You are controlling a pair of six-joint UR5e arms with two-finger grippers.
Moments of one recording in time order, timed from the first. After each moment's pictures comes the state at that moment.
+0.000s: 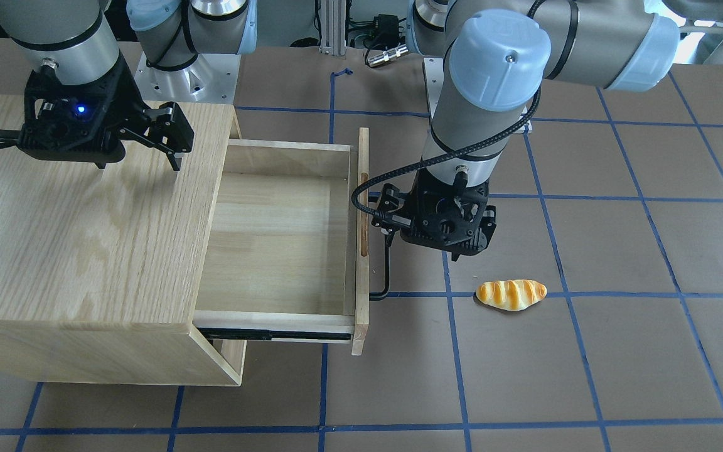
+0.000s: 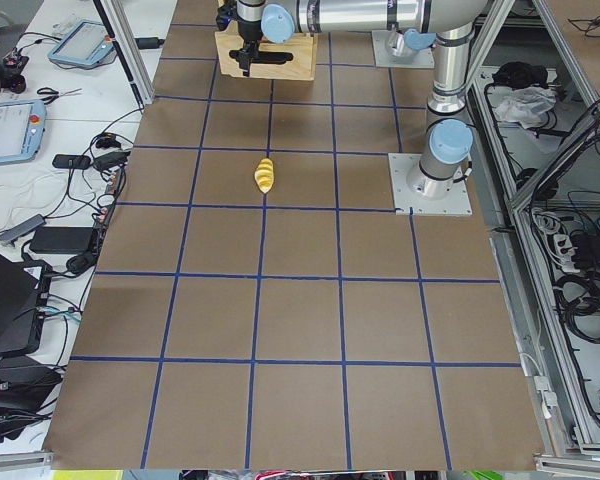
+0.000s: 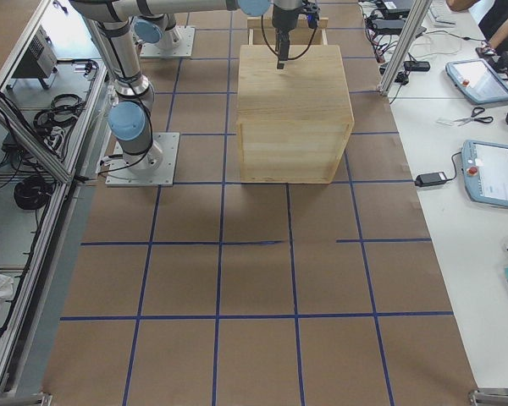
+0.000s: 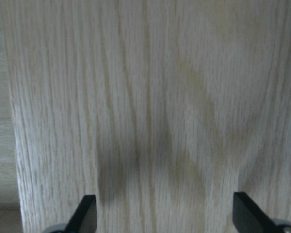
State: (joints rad) left arm -1.73 -1.81 -1.46 -1.36 1.55 0.04; right arm 1.60 -1.49 1.43 -1.47 -1.61 0.02
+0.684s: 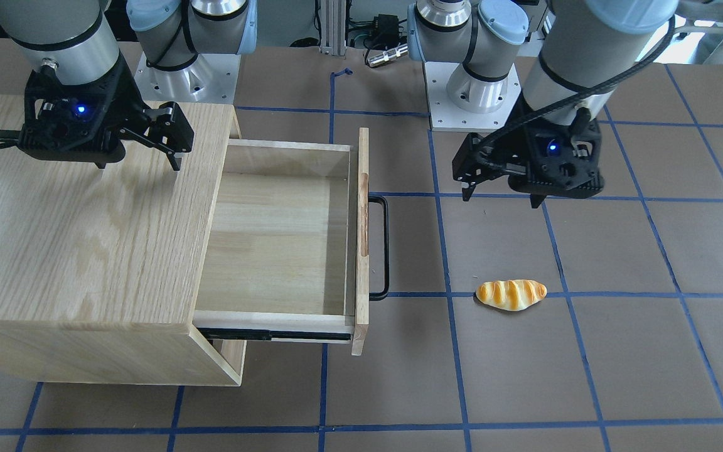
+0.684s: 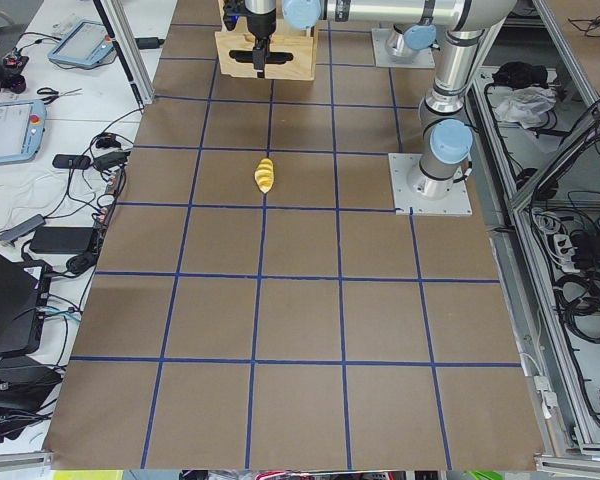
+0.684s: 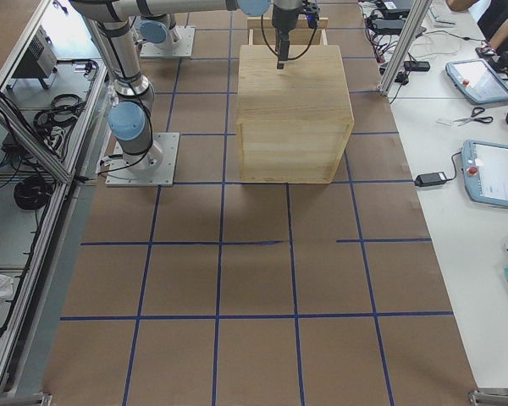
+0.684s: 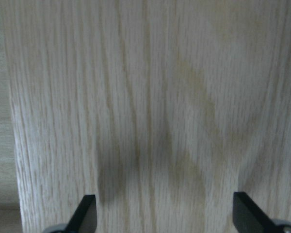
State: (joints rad) left arm -1.55 -1.67 -1.46 -1.57 1.55 0.08; right arm 1.60 -1.49 1.43 -1.47 -1.61 0.02
